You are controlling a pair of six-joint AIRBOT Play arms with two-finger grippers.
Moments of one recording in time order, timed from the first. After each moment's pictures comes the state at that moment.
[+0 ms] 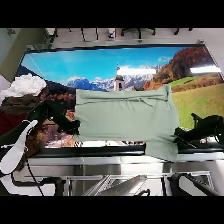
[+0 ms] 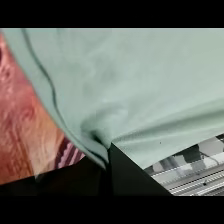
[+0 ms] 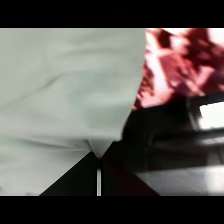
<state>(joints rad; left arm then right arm) -0.05 -1.54 1.00 -1.94 1.37 1.66 -0.44 -1.13 0.62 1.83 -1.27 -1.62</state>
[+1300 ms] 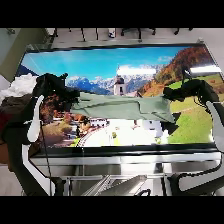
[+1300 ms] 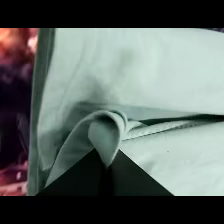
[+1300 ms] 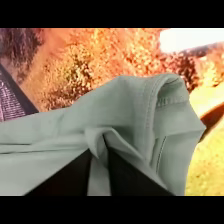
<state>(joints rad) -0.04 -1.99 1.80 -1.91 1.31 1.59 -0.20 -1.68 1.32 2.04 -0.87 -1.74</state>
